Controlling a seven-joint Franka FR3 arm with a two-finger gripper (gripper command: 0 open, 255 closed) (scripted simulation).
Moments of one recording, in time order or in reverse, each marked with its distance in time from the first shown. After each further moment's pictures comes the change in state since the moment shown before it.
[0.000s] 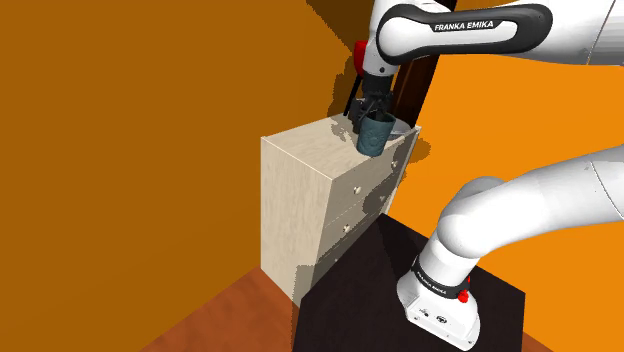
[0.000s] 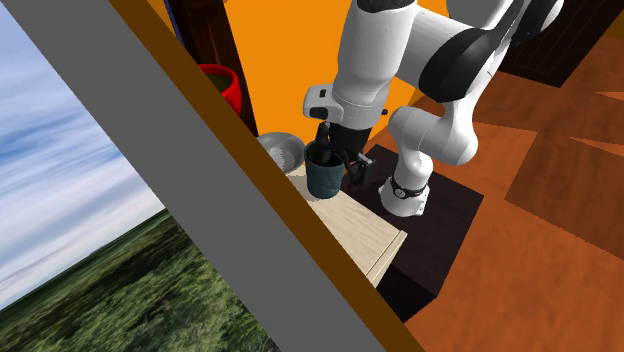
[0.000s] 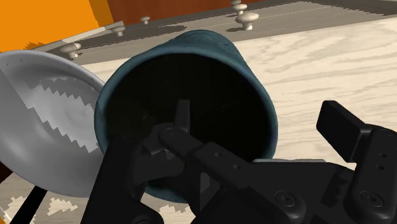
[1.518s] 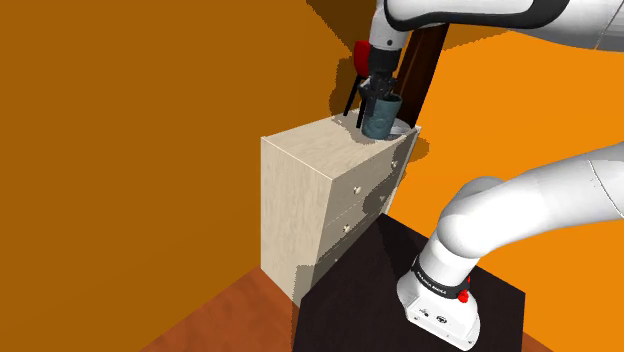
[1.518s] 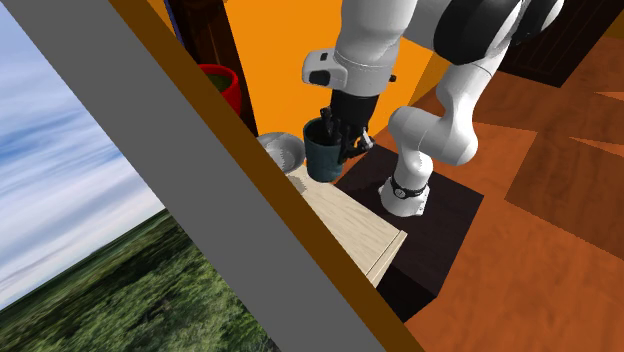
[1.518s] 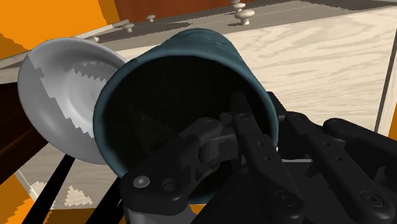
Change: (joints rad) arm 0.001 0.016 0.006 0.158 0.008 -0.141 -0.017
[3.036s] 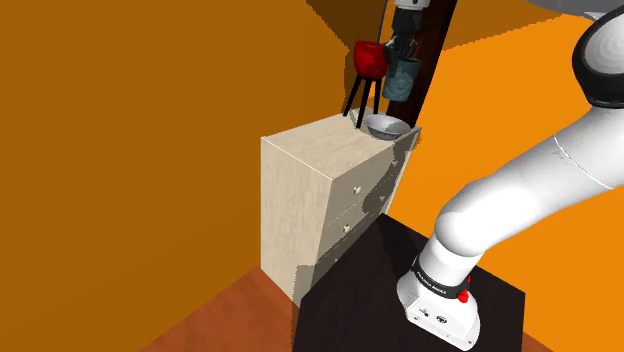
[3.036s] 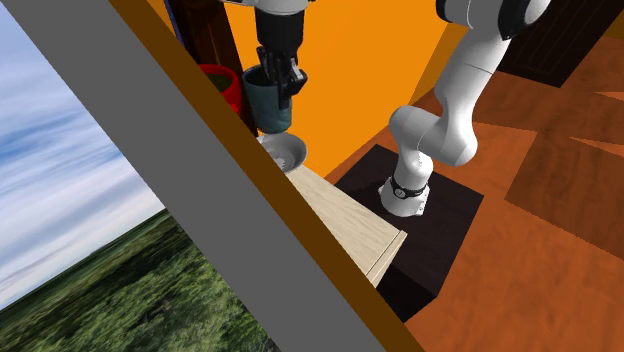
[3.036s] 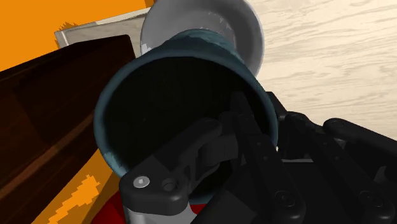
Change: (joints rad) arm -0.051 0.255 -0.203 0.429 -0.058 -0.134 -0.275
